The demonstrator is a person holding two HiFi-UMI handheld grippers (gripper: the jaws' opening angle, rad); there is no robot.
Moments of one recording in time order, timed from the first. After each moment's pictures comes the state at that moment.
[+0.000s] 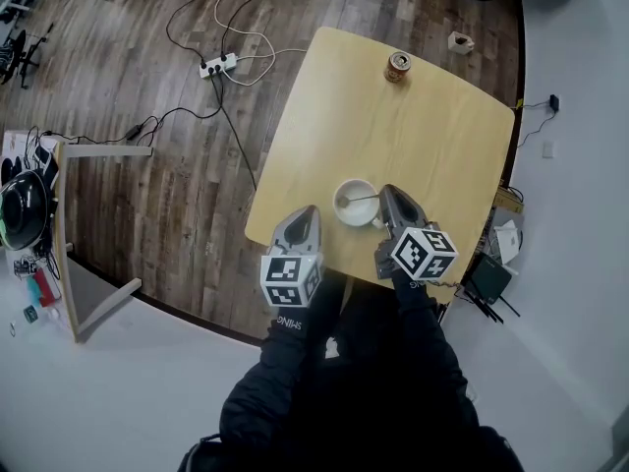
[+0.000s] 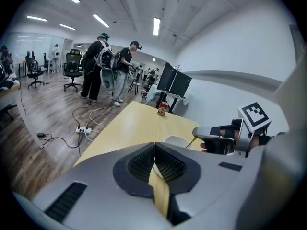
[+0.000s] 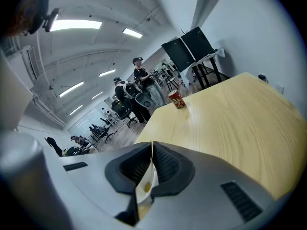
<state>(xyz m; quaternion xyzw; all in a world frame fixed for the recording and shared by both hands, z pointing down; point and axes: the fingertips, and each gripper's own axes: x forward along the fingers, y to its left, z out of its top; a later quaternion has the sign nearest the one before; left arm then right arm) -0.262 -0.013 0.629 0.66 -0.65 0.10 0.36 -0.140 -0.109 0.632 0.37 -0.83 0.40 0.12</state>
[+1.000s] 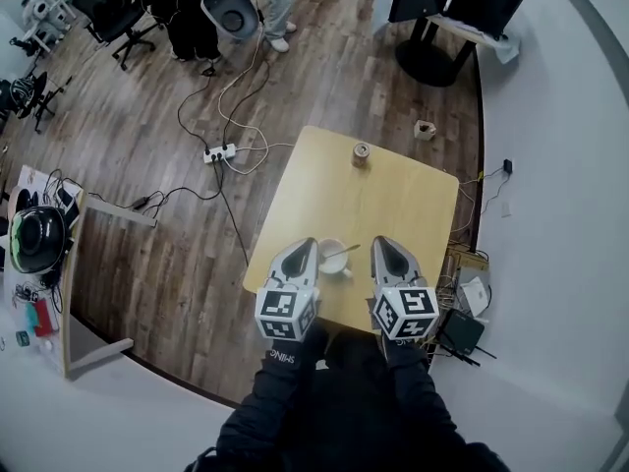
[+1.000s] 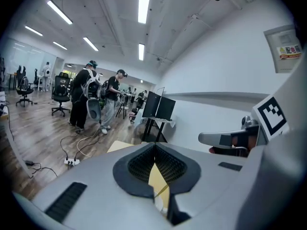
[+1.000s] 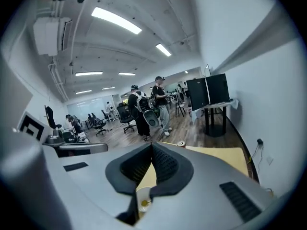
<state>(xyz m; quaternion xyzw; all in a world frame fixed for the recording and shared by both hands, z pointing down) -0.238 -0.048 0.429 0.72 -0.65 0.03 0.24 -0.119 -0.098 0.411 0.39 -0.89 0.18 0.13</state>
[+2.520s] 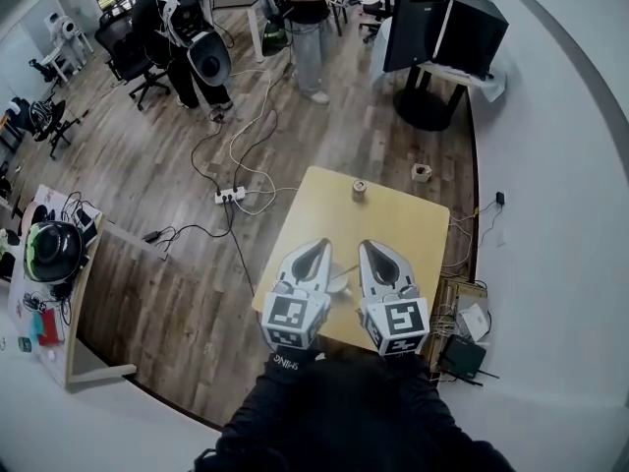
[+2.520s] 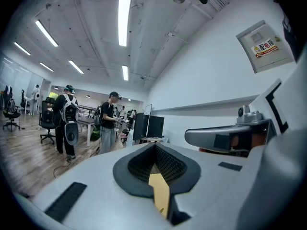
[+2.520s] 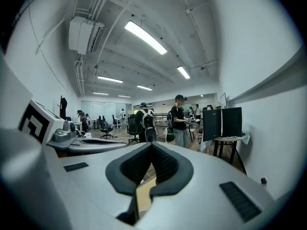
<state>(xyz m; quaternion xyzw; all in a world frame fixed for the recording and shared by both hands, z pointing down) -0.209 -0.033 0.300 0.77 -0.63 0.01 0.10 -0.147 -0.049 0.273 0.35 -0.93 0.03 0.07</state>
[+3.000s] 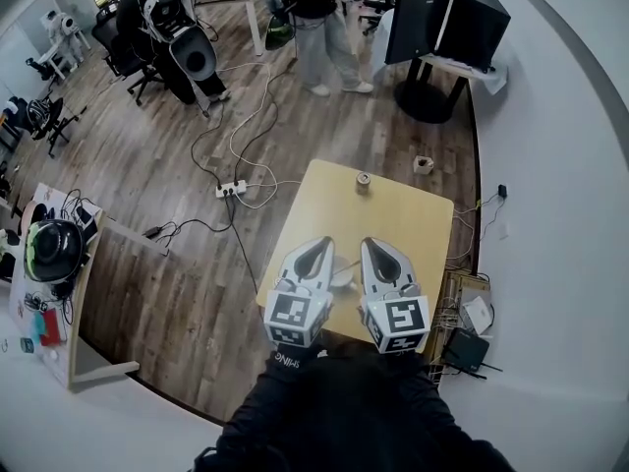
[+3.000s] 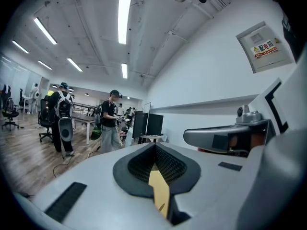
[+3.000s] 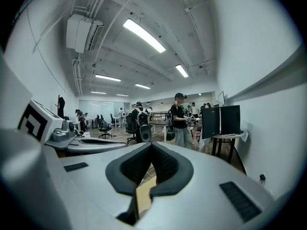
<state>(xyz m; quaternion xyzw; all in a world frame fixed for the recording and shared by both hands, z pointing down) -0.217 -0.028 0.307 0.77 -0.63 0.01 0.11 -0.156 -0.044 0.283 0.37 -0.93 0.04 0.08</state>
